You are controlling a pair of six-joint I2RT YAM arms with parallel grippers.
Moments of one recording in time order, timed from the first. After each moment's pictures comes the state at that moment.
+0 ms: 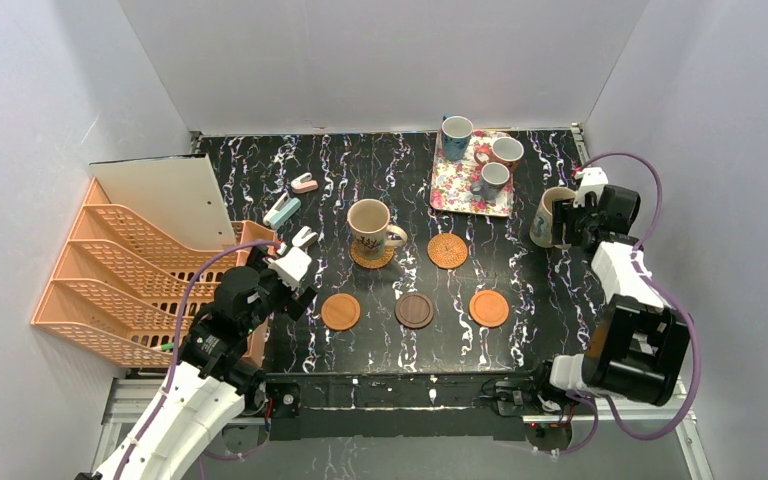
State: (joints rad) left arm -0.47 0.45 0.48 -0.45 -0.02 0.38; right arm -0.28 1.31 0.79 -0.15 -0.22 -0.30
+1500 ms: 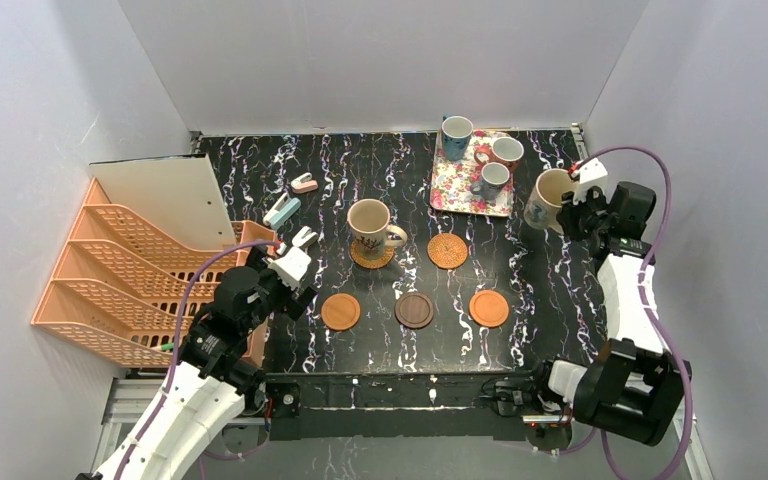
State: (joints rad) left arm -0.46 0.45 0.48 -0.45 -0.01 0.38; right arm -0.29 1.16 0.83 -0.23 -0.42 -0.45
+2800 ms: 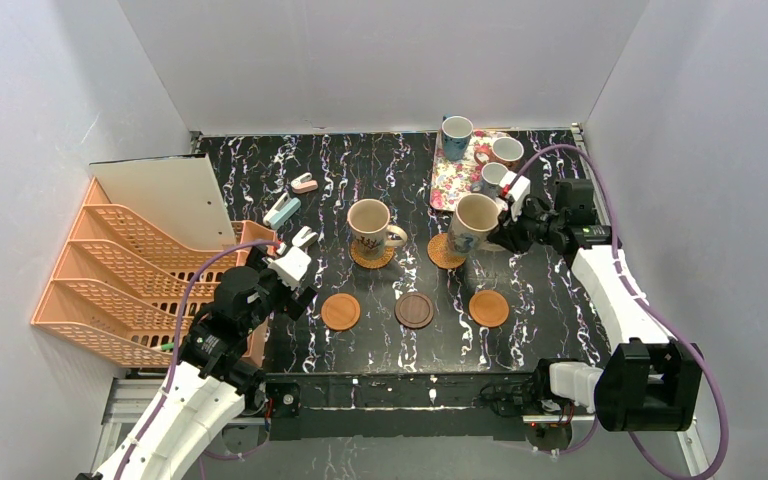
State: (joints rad) left arm -0.46 0.46 0.48 -0.45 -0.01 0.38; right arm 0.05 1.18 0.90 -0.48 -0.73 -0.63
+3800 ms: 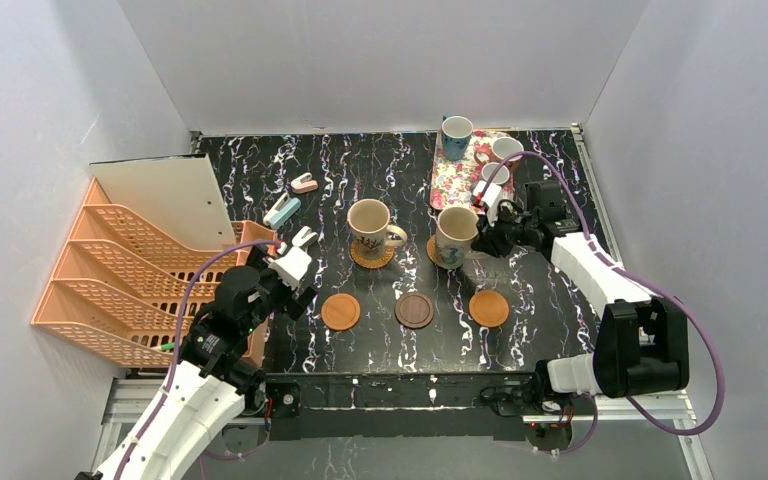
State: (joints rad) left arm -0.46 0.46 0.48 -0.45 -0.01 0.38; right arm 0.15 1.34 0.86 -0.39 -0.69 -0.66
